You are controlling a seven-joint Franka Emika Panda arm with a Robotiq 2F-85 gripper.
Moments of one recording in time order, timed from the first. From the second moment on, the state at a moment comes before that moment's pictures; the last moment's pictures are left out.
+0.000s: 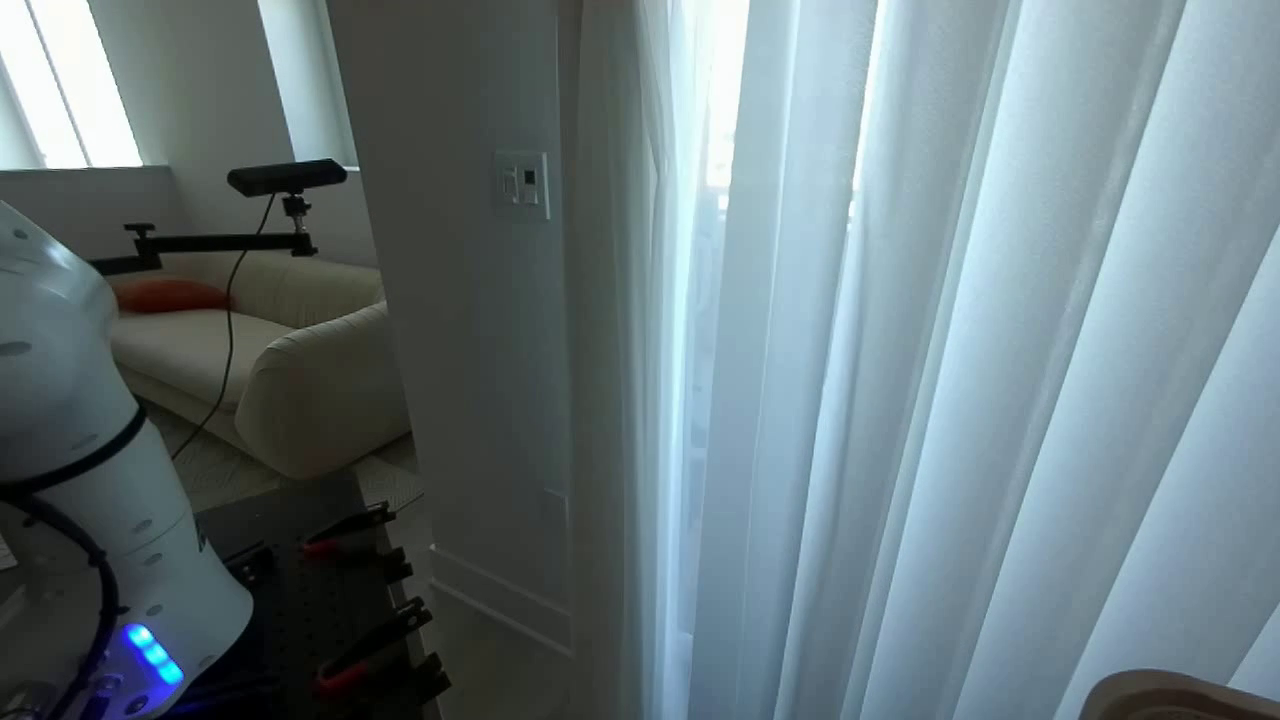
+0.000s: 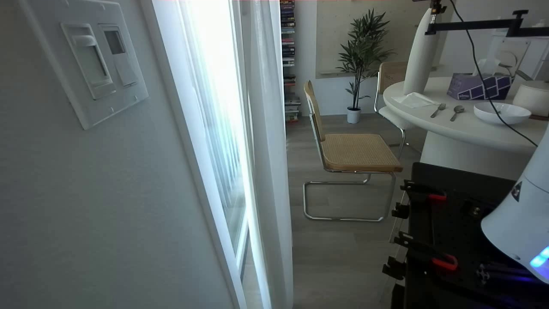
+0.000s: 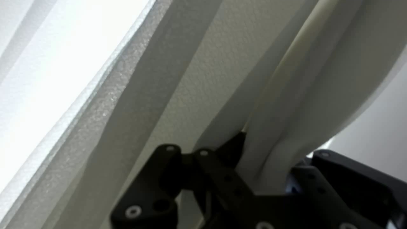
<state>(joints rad) 0.06 -0.44 0.14 -2.04 -1.00 2.67 0.53</state>
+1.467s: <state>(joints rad) 0.18 -0.87 0.38 -2.29 -0.45 2.35 0.07</state>
